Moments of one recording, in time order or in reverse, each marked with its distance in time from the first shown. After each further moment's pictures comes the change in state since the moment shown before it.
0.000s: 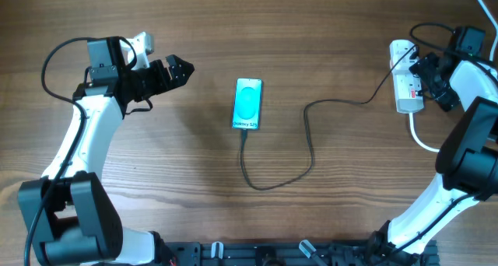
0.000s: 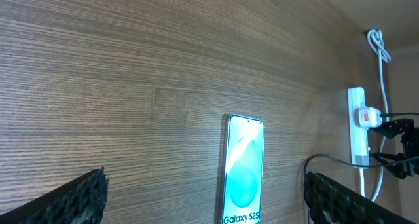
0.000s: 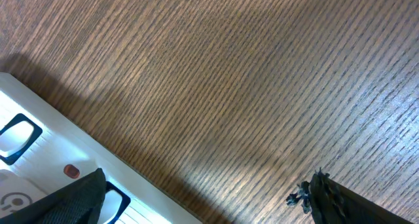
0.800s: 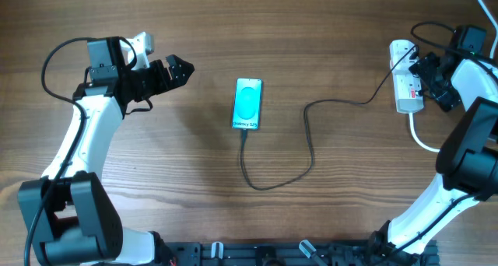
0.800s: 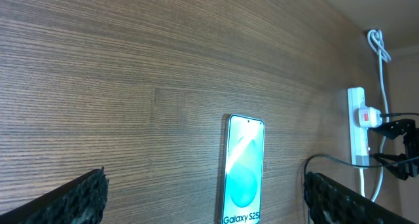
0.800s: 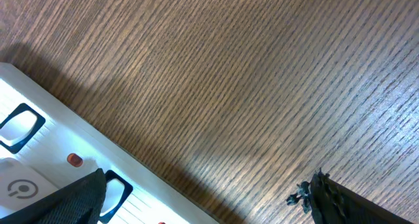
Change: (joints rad) left arm 0.000 0.000 0.000 0.000 0.000 0.000; right arm -0.002 0.000 0.014 -0.042 -0.021 0.000
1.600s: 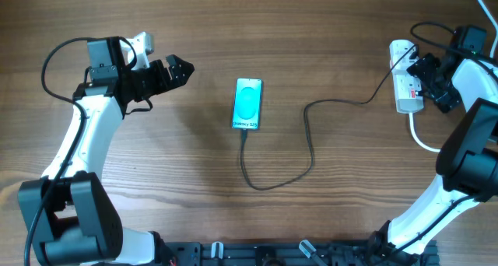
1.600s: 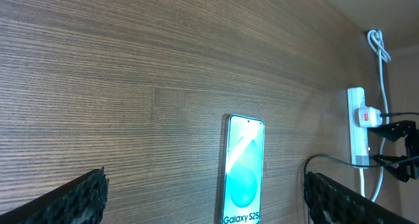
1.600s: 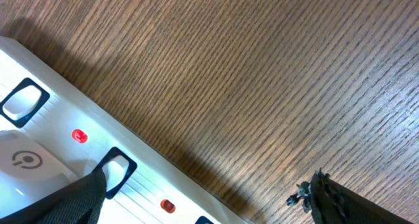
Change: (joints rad) left arm 0.000 0.000 0.000 0.000 0.000 0.000; right arm 0.000 -0.008 0.001 -0.037 -0.036 -0.016
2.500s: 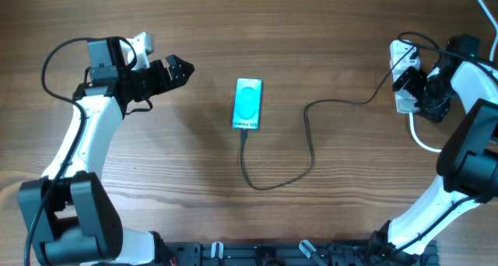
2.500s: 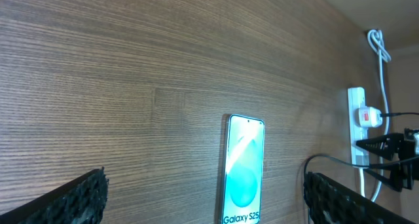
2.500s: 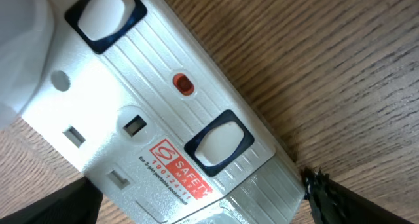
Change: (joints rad) left arm 0.000 0.000 0.000 0.001 0.000 0.000; right arm -0.018 -0.014 -0.029 -0.155 -0.179 -0.198
